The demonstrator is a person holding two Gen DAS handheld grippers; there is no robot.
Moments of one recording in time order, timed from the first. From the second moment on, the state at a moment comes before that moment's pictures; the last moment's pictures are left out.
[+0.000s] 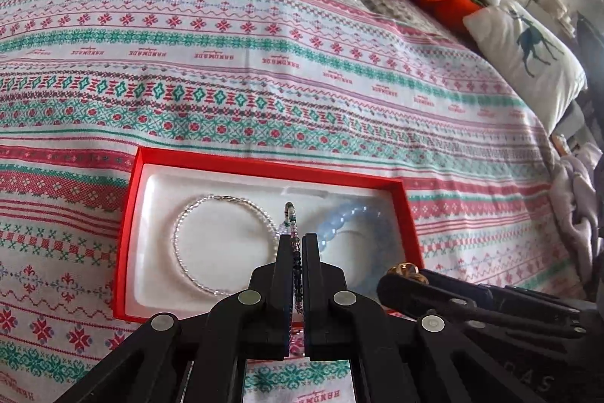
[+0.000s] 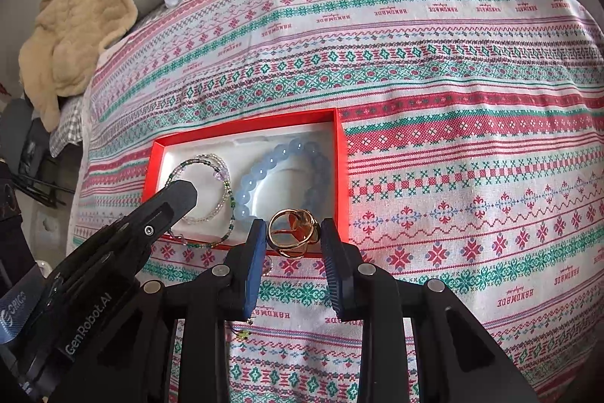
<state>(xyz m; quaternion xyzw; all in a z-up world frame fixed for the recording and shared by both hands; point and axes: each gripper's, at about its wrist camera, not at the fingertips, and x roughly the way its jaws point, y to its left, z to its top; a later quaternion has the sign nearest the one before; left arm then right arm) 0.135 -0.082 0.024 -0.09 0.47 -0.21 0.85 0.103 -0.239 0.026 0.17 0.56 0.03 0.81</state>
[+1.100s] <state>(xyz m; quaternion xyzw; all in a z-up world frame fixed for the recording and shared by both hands) 0.117 -0.069 0.025 0.02 0.46 -0.14 0.88 0.098 -0.237 0.047 0.15 0.54 0.07 0.83</state>
